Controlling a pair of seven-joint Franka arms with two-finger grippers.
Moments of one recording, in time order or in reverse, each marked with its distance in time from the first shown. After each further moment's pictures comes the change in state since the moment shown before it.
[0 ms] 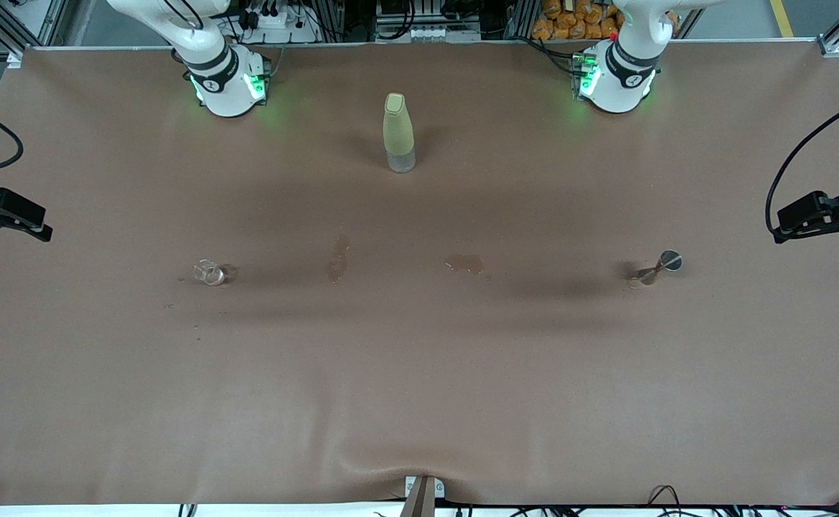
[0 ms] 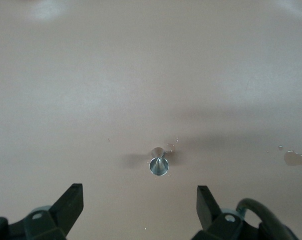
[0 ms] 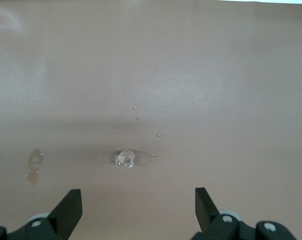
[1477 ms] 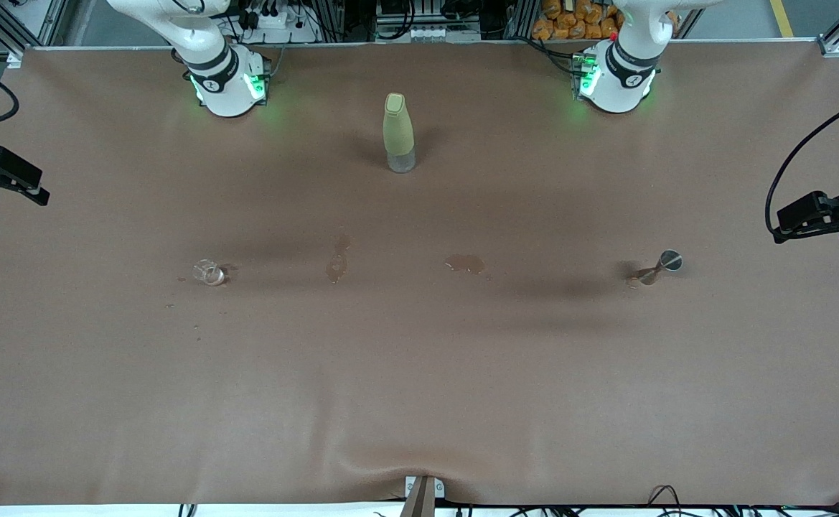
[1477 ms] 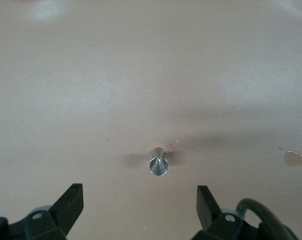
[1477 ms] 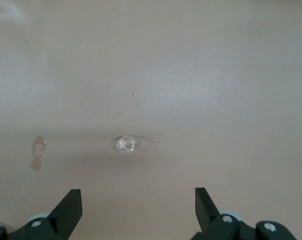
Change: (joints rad) left arm 0.000 0.000 -0.001 0.000 0.000 0.000 -0.001; right arm 0.000 -0.165 -0.014 -0.178 0.001 0.018 0.006
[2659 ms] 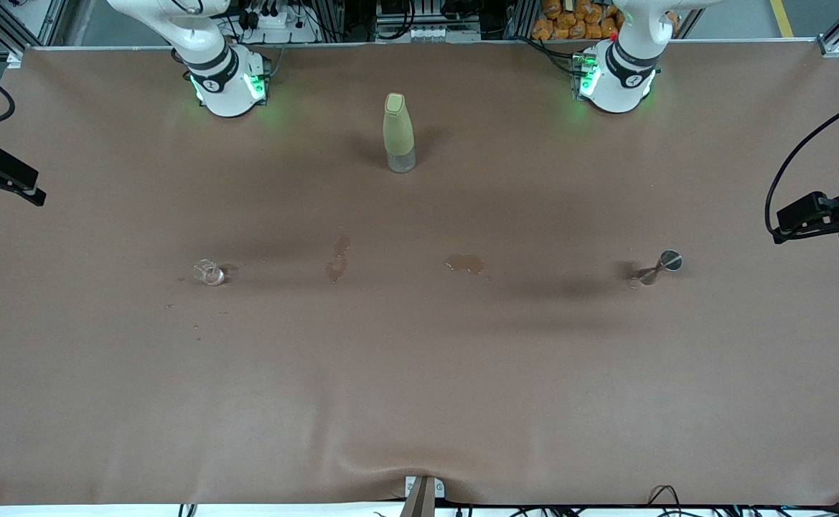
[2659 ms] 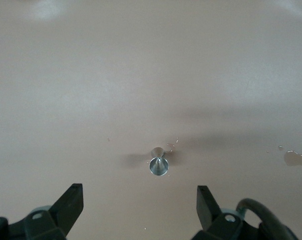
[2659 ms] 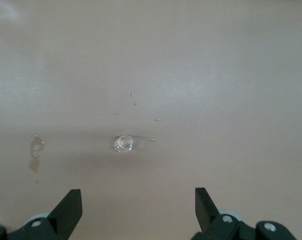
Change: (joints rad) left arm 0.000 0.001 0.000 0.000 0.000 0.000 -0.001; right arm -0.004 0.000 -0.004 -0.001 0.000 0.001 0.000
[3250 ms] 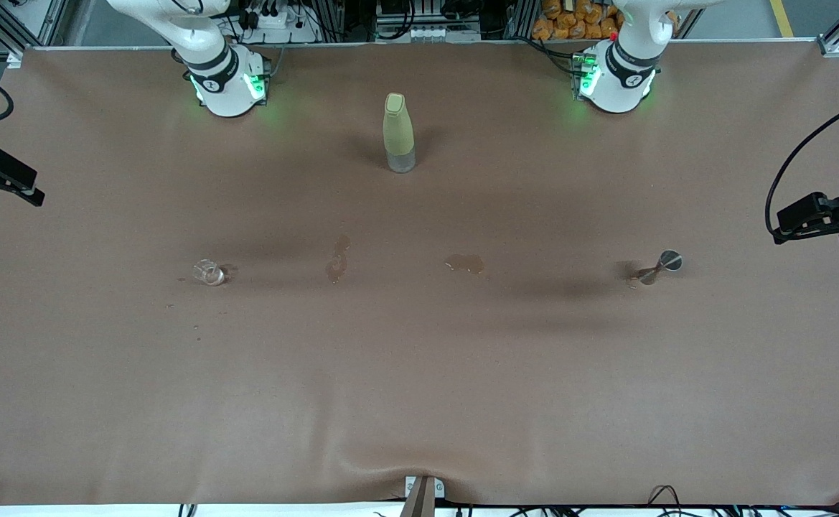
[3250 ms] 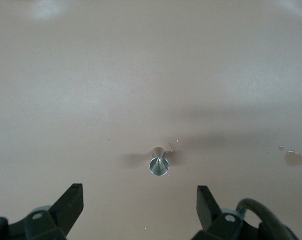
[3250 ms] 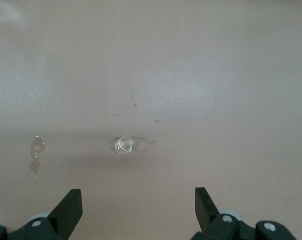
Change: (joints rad) left arm 0.000 0.004 0.001 0.000 0.000 0.000 0.000; right arm 0.000 0.000 0.002 0.004 0.000 0.003 -0.017
